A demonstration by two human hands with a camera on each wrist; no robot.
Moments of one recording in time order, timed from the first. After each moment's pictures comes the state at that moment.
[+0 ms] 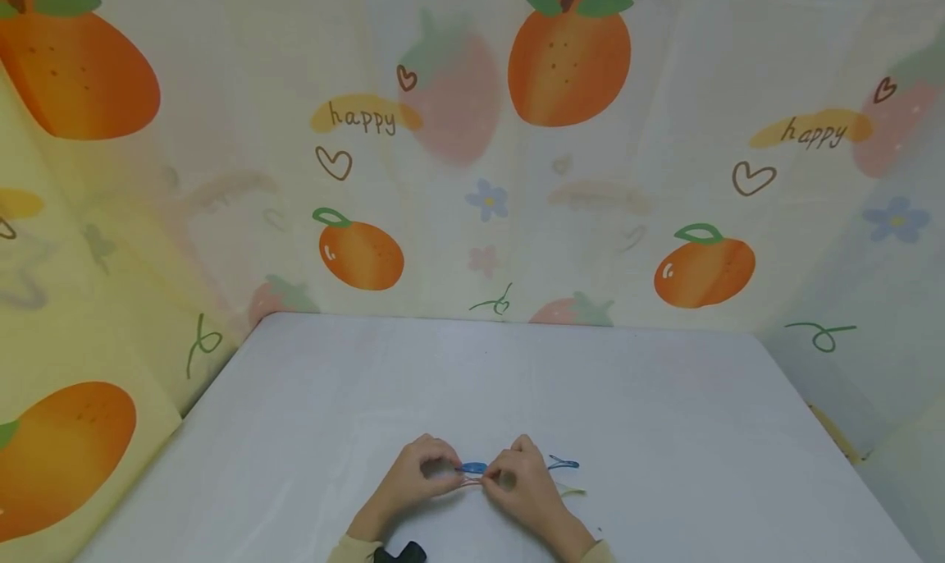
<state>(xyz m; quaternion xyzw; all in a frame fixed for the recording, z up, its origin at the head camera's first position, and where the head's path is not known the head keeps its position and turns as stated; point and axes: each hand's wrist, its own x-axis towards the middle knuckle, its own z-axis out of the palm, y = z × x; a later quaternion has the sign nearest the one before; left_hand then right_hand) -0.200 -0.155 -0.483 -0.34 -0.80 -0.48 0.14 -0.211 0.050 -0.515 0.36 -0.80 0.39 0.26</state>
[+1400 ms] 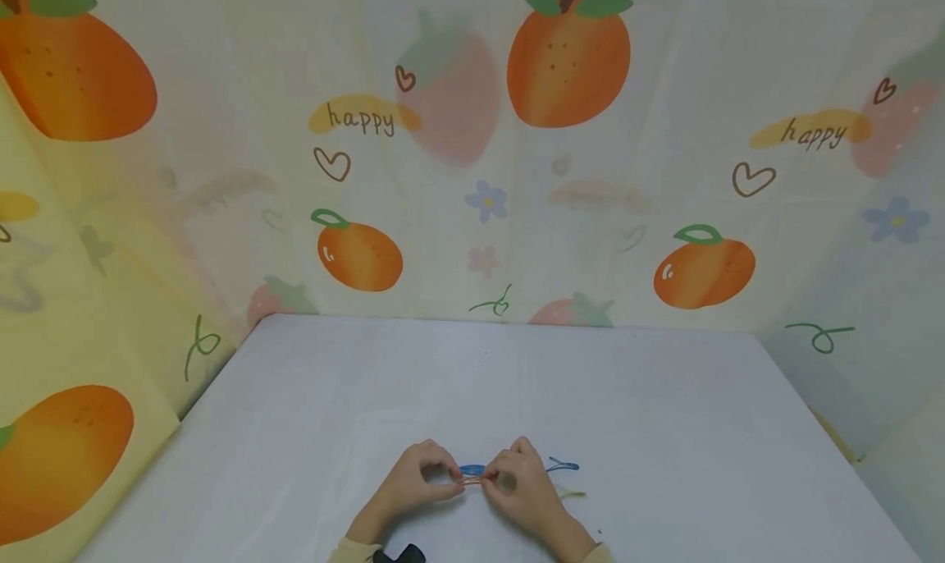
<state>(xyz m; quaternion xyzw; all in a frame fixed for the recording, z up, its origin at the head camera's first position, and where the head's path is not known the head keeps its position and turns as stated) -0.203 -0.155 -0.485 -0.35 -0.79 -0.49 0.10 -0.214 0.052 -0.520 0.37 -0.81 0.38 0.25</state>
